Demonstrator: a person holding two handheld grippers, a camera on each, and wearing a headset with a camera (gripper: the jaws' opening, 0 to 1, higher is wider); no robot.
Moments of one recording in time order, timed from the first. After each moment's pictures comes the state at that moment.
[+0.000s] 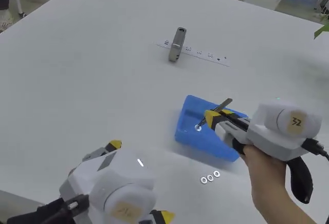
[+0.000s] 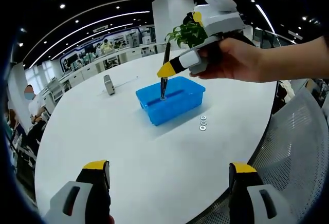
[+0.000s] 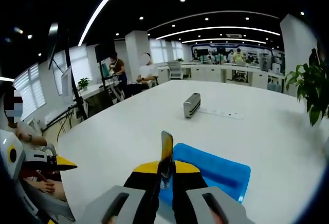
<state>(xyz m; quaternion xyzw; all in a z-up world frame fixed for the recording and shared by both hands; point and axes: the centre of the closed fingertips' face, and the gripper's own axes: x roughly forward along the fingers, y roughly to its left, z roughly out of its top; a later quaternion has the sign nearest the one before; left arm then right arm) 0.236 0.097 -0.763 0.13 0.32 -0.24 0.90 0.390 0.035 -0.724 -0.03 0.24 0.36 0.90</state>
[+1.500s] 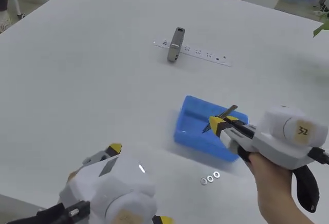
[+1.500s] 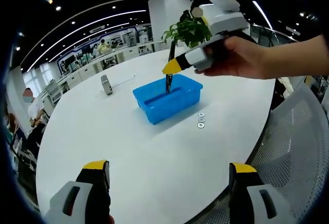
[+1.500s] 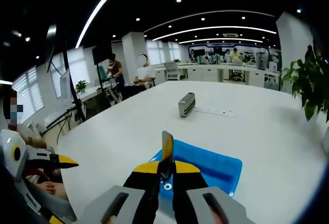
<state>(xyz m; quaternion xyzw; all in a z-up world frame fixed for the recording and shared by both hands) 0.235 0.095 -0.765 0.15 0.33 -0.25 0.90 0.375 0.009 -0.709 -0.01 0.23 0.35 0.91</state>
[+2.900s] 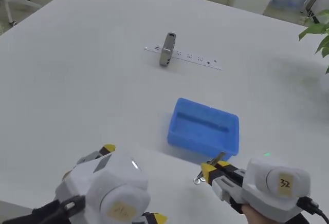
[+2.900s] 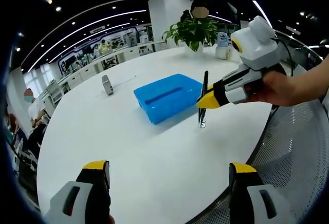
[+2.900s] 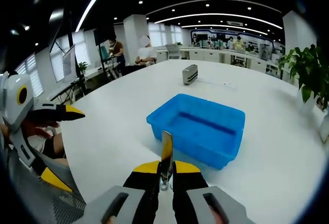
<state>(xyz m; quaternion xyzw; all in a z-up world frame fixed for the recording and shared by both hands) 0.235 0.097 -0.765 0.15 0.33 -0.24 0.90 0.311 -0.010 -0.777 -0.05 0.30 0.35 0.89</state>
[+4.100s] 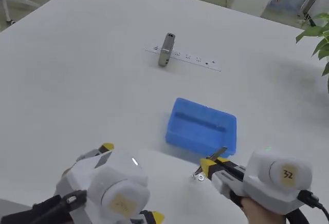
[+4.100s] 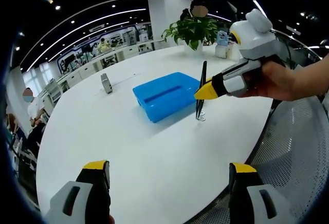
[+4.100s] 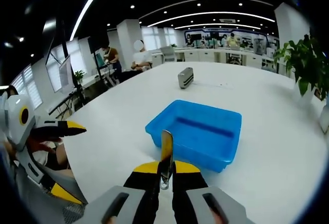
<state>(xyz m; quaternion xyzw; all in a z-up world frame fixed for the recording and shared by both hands) 0.234 0.096 -0.768 0.15 0.33 -0.25 0.90 0.316 -0.011 -0.757 -0.01 0.30 0.34 0.89</state>
